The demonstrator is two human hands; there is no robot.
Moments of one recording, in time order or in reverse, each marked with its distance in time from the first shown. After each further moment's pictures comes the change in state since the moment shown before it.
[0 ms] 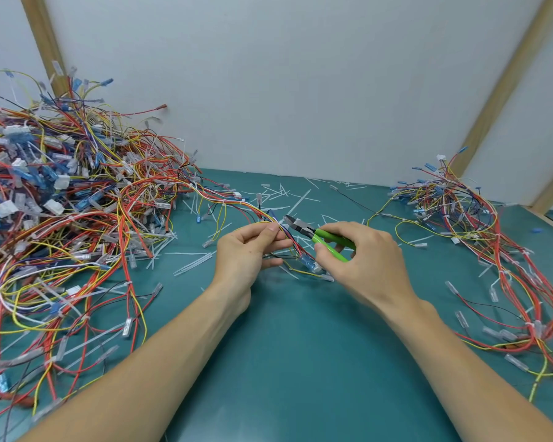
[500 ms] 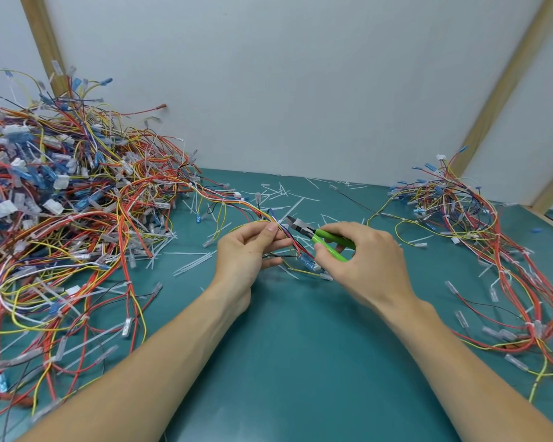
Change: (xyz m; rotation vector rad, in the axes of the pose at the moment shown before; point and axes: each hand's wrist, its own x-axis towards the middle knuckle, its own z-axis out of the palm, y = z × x) left_hand -0.001 -0.001 -0.001 -0.011 -0.025 0.013; right_hand -0.001 -0.001 -0.001 -0.033 0.010 0.007
